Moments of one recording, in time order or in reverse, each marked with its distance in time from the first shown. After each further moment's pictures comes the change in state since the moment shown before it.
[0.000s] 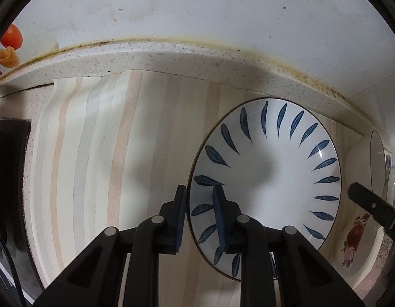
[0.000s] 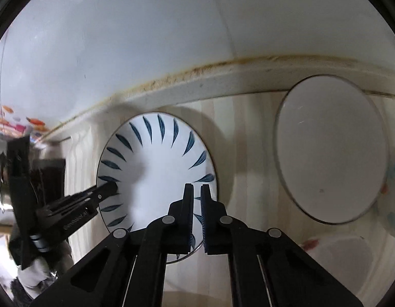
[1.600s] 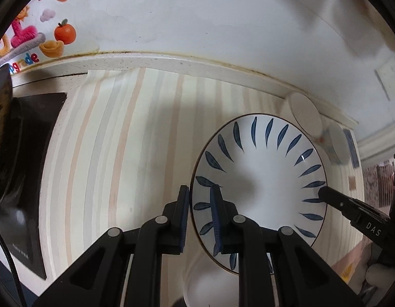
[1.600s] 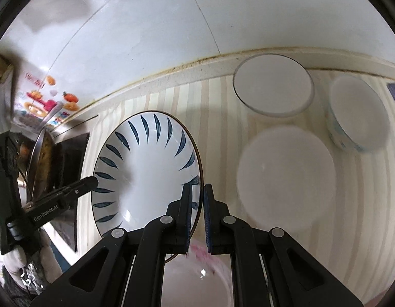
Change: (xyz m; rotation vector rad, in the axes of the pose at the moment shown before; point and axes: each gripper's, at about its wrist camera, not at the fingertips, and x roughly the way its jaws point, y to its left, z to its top) left arm -0.127 -0.017 -0.140 0.053 -0.151 -0.104; right arm -0.101 -0.020 -0.129 -0.055 -0.095 0.051
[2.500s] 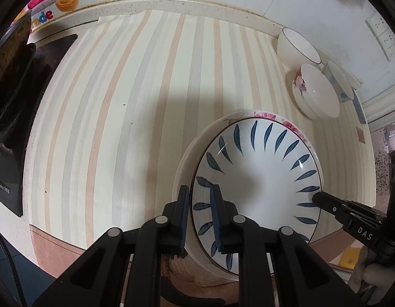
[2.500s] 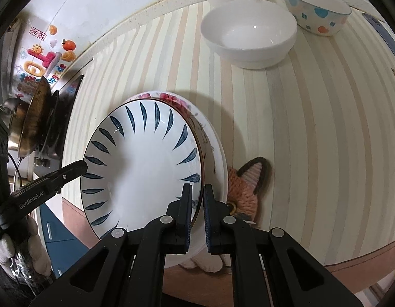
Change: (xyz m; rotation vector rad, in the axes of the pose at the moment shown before) left arm 0.015 -0.010 -0.124 0.000 0.095 0.036; right arm 0.015 -0.033 -0.142 0.005 0.148 -0.013
